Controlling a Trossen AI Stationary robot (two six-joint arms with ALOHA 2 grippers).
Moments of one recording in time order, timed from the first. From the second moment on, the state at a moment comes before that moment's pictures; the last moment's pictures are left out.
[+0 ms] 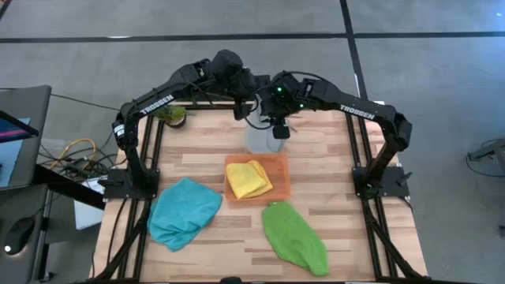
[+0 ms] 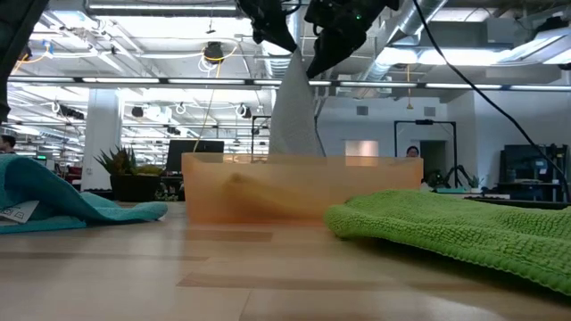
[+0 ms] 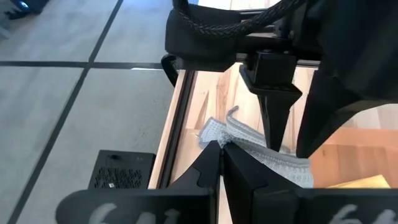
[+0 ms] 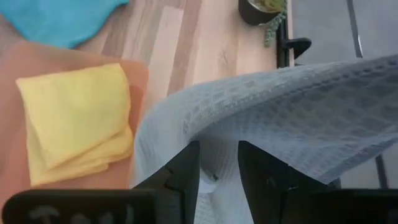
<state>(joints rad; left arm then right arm) 0.47 1.81 2.06 -0.93 0.06 0.34 -0.40 1.72 1.69 -0.84 -0.19 -0.60</state>
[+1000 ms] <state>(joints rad) 0.47 1.81 2.06 -0.93 0.06 0.34 -0.48 1.73 1.69 -0.82 -0.49 -0.42</state>
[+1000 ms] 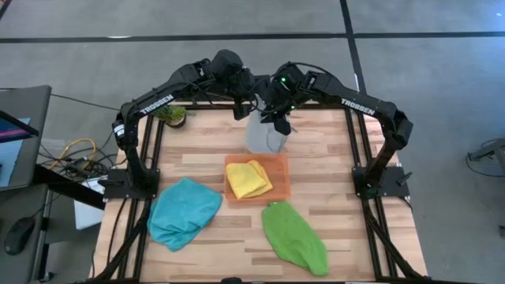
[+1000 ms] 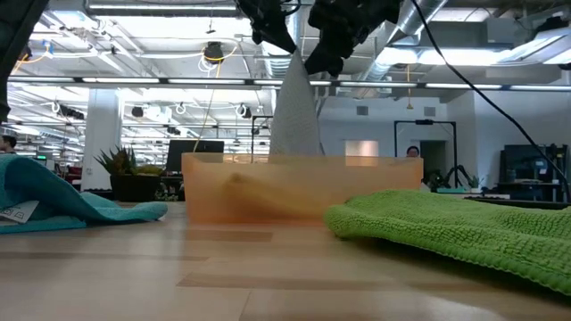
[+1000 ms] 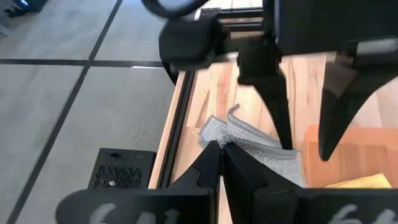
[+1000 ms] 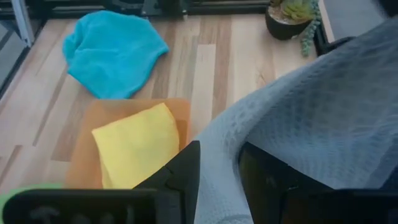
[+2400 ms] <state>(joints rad) 0.48 1.60 2.06 -0.87 -0.05 0.27 -0.46 1.79 1.69 -0.82 -0.44 -0.51</state>
